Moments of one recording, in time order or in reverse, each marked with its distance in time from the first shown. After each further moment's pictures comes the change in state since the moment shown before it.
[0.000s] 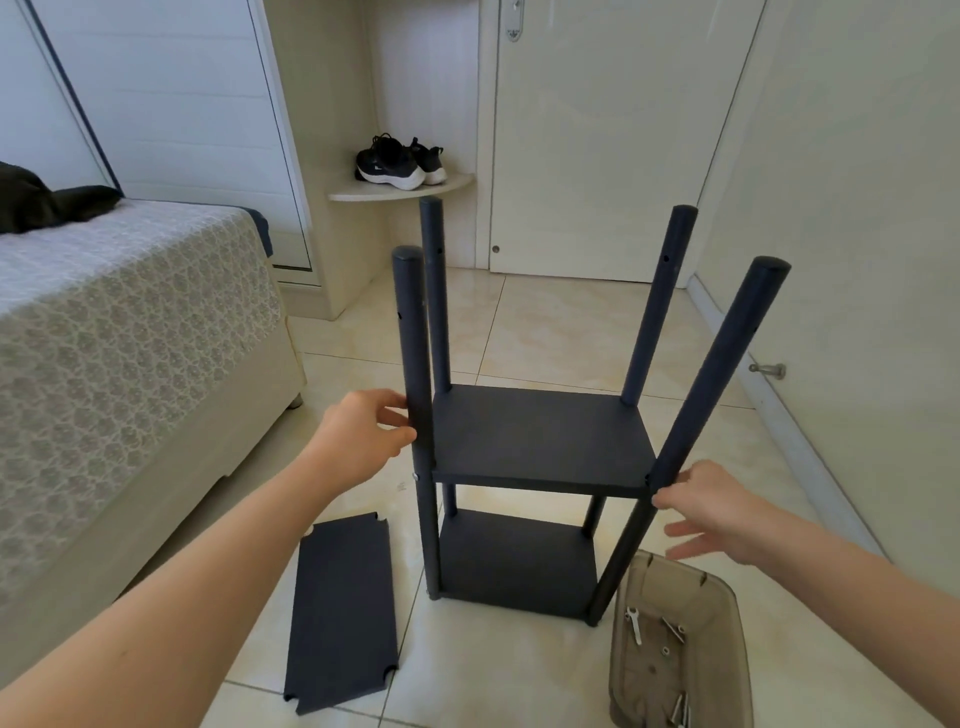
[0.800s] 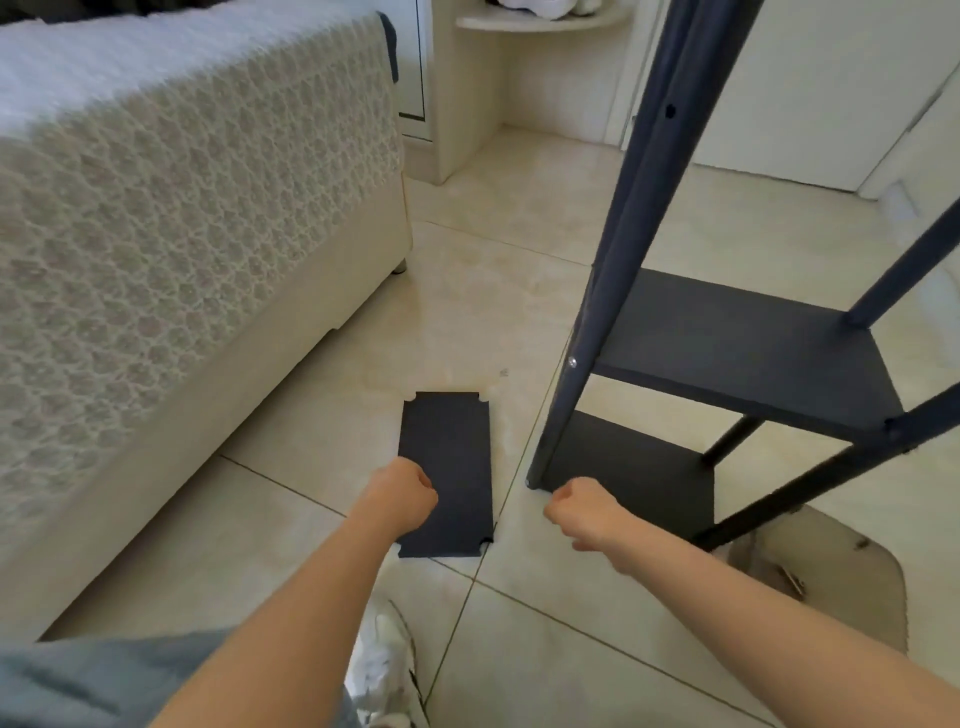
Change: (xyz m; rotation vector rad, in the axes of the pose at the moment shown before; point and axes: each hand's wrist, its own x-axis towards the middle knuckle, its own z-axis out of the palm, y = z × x) left_hand -0.066 -0.206 0.059 0.124 -0.239 -0.559; right_hand -0.038 -0.004 0.253 -0.273 -0.479 -0.042
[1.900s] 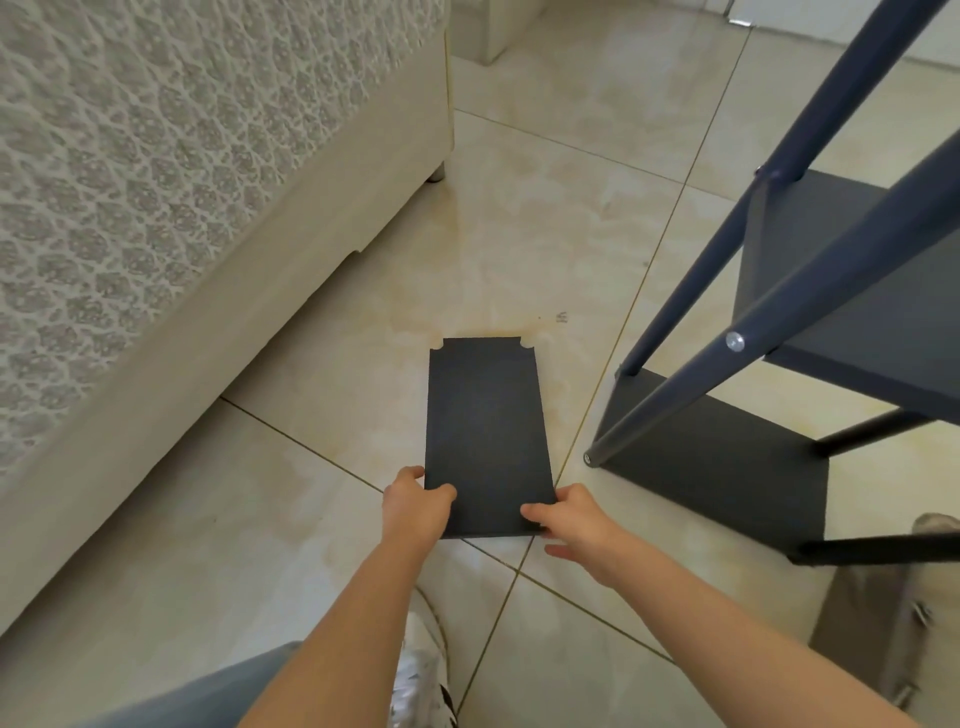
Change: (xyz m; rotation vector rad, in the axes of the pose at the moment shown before) left_hand 0.079 -0.086 0.075 -0.559 0.113 -0.386; right_hand 0.132 0.025 0.122 0.260 -0.222 0.153
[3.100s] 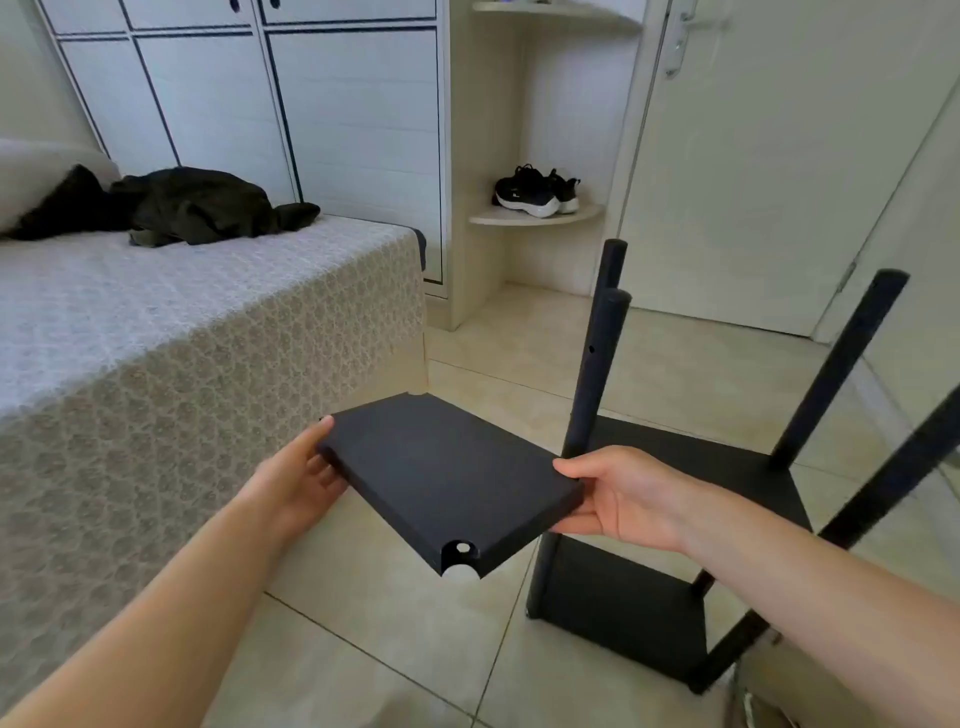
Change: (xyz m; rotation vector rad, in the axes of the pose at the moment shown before) left_hand -0.167 0.163 -0.204 -0.951 -0.251 0.293; right_hand -0.300 -0.146 -0.133 0.427 -0.419 -0.397
